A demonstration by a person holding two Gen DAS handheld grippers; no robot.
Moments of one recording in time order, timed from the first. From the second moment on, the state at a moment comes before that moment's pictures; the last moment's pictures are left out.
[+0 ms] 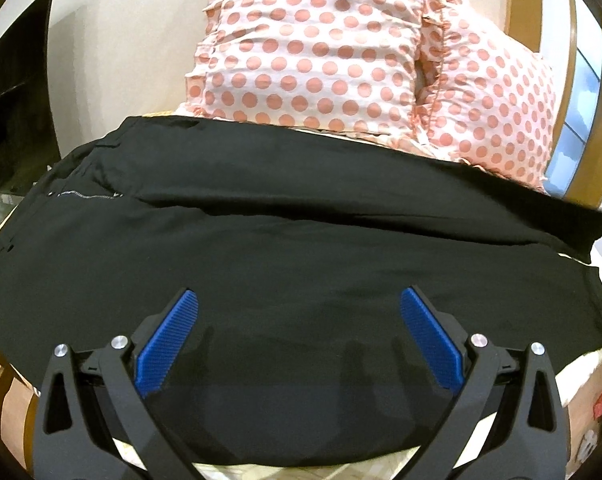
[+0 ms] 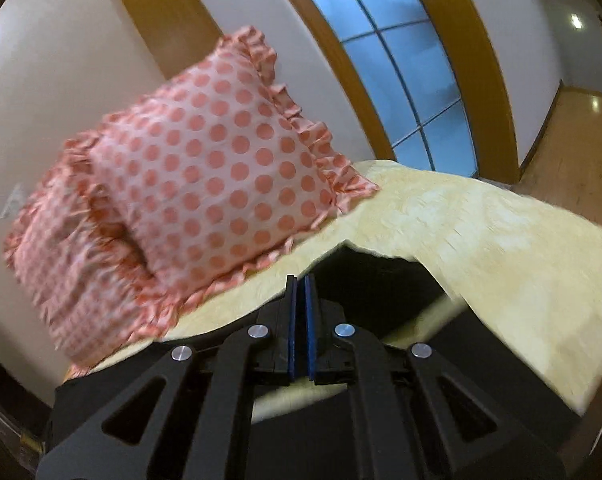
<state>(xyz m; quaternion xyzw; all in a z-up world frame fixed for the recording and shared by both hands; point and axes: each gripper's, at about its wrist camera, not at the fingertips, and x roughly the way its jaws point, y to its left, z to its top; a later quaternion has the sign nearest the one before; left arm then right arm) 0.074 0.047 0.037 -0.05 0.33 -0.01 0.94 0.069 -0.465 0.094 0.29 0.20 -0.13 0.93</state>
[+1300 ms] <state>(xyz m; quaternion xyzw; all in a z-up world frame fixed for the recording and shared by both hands) 0.069 0.059 0.038 -0.06 0.33 0.00 0.94 0.101 -0.485 -0.013 0.53 0.26 -0.16 0.79</state>
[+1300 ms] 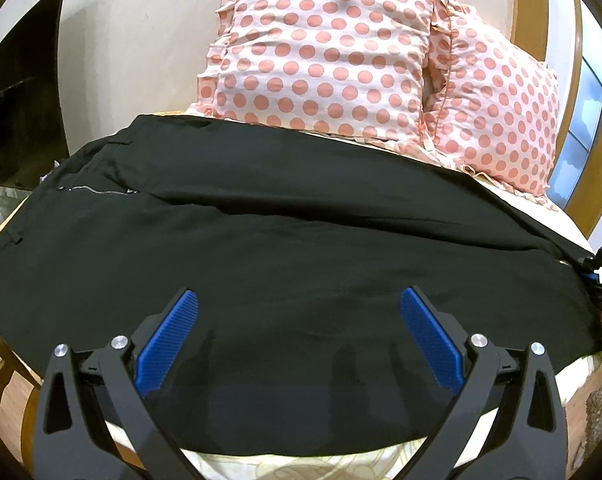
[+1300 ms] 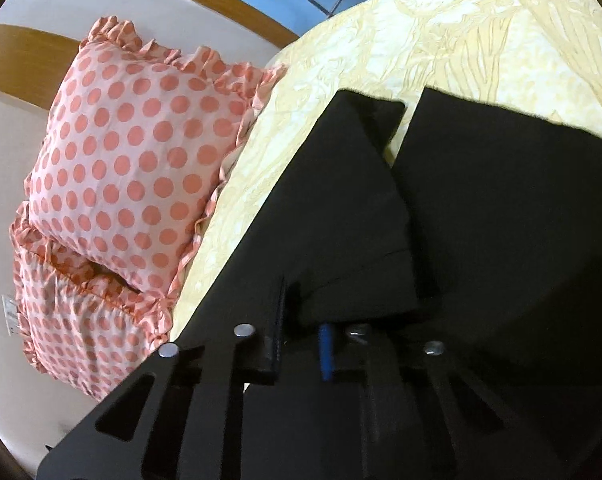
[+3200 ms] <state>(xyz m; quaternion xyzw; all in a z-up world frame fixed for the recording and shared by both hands) 0.325 0.254 0.077 -0.24 0.45 0.10 0.86 0.001 -0.487 0.004 0.45 0.26 -0.14 0.84</state>
